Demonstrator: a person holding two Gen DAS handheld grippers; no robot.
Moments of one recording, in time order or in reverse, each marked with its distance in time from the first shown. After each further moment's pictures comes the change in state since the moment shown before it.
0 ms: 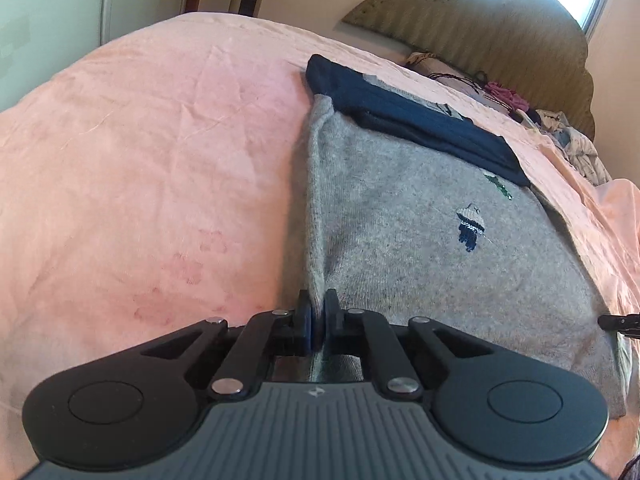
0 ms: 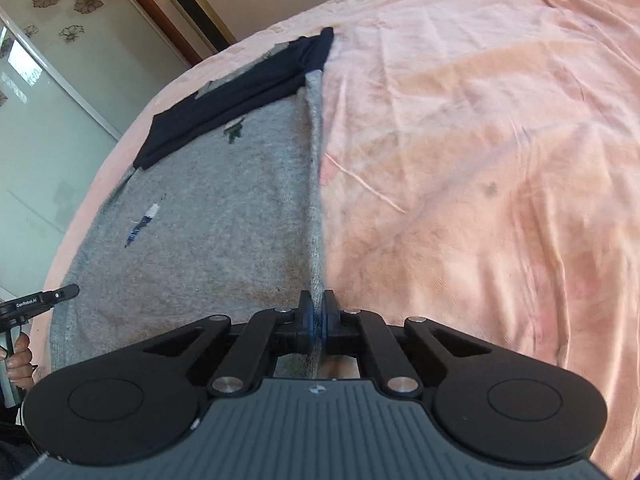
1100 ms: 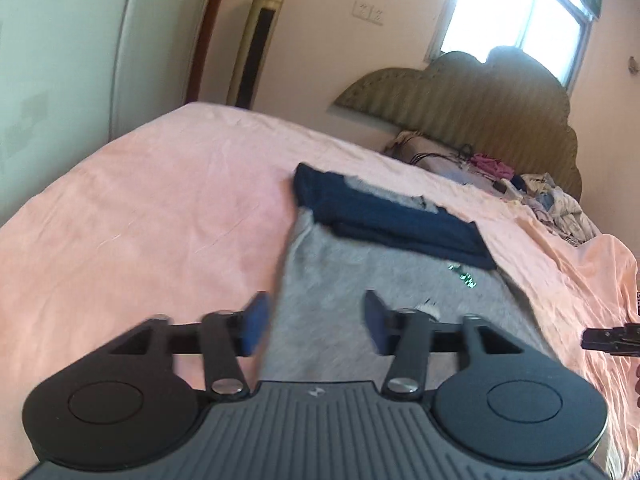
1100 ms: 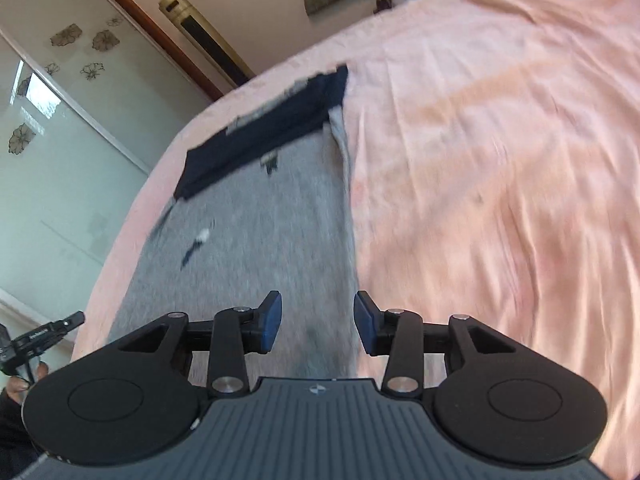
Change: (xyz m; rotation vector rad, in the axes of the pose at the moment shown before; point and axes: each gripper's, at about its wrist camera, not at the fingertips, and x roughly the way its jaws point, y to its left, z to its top) left arm -0.055 -0.038 0.036 0.024 -0.261 0.003; right arm -0.042 0.044 0.019 -0.051 -0.128 0.013
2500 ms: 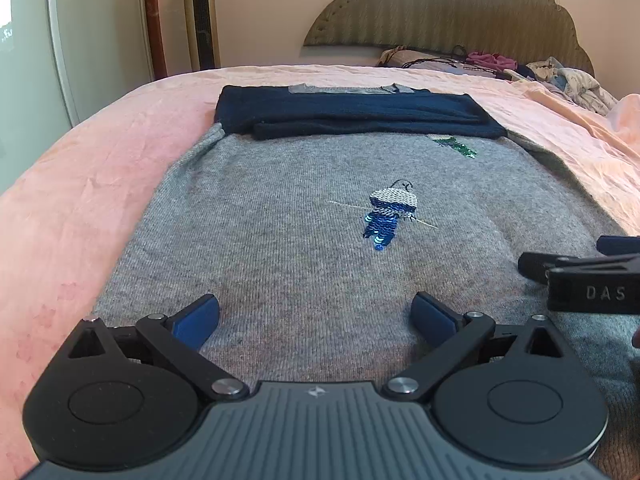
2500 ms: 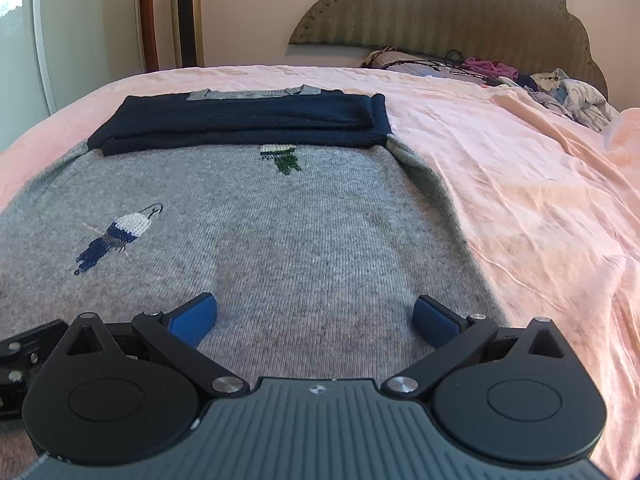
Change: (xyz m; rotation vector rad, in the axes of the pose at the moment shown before) left arm 0.086 -0.094 -0.087 0.269 0.148 0.132; right arm 0.144 0.107 -0.060 -0.315 -0.112 -0.444
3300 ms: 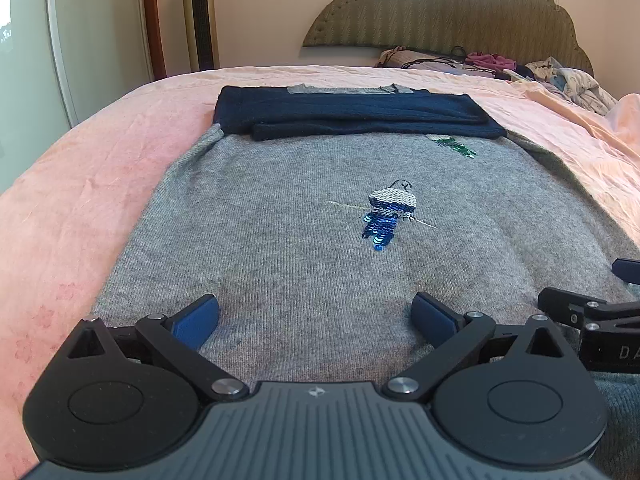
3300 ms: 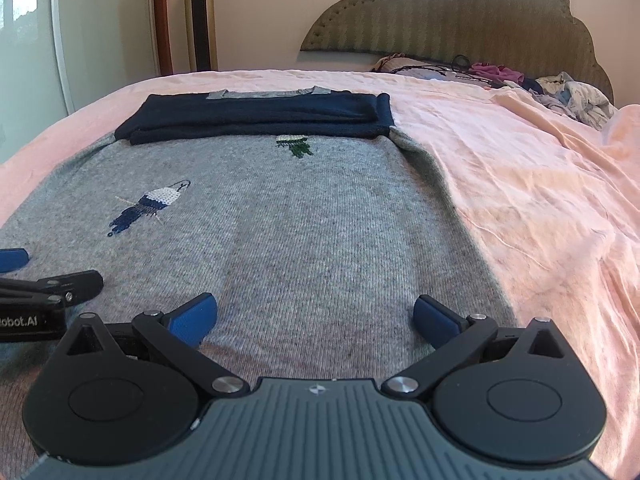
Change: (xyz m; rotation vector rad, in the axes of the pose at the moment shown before) left arm 0.000 0.000 0.000 0.000 0.000 0.001; right arm -0.026 -0.001 -0.026 -0.001 -0.029 0.031
